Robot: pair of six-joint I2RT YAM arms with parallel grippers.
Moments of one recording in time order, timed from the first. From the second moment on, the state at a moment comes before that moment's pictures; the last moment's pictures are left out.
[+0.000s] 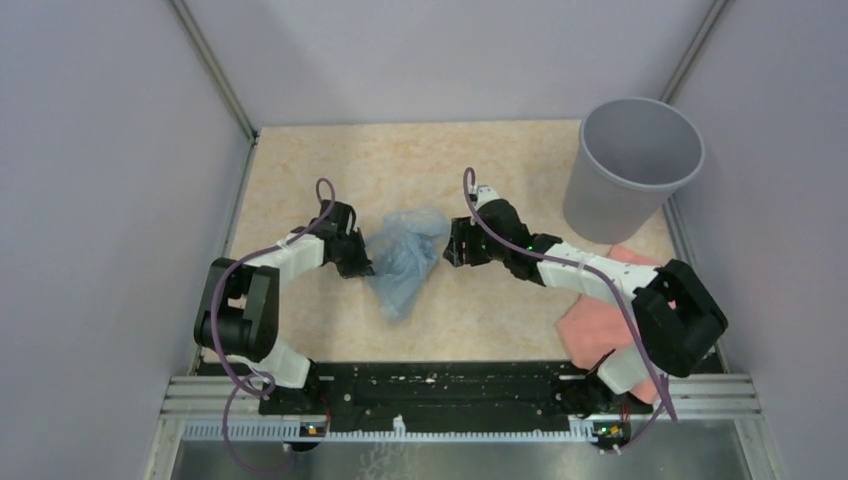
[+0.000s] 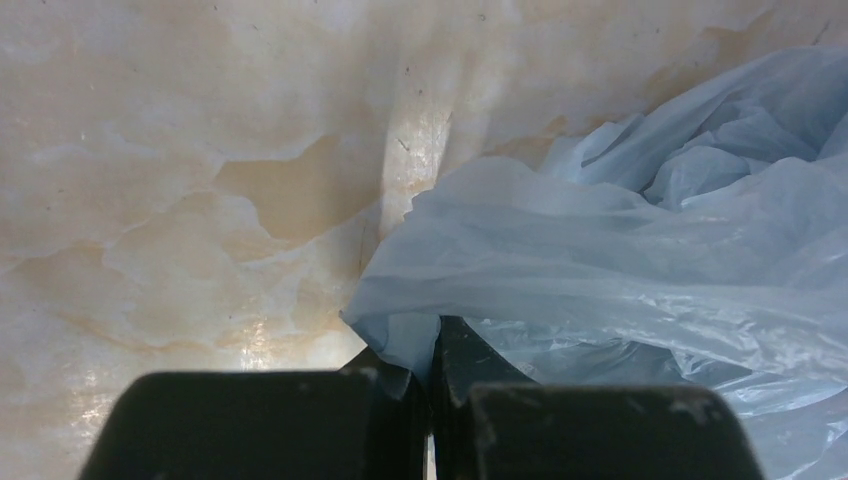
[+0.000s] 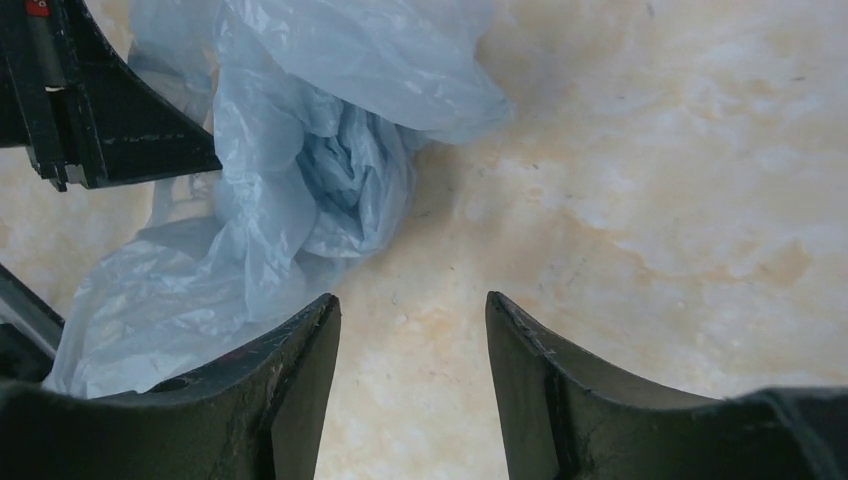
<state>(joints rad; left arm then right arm) -0.22 1.56 0.81 -0.36 0.19 -0.54 0.74 1.47 0.90 -0.06 -0.01 0.46</state>
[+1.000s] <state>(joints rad) -0.10 1.43 1.02 -0.42 0.24 -0.44 0.68 1.42 1.06 -0.29 0.31 0.49</state>
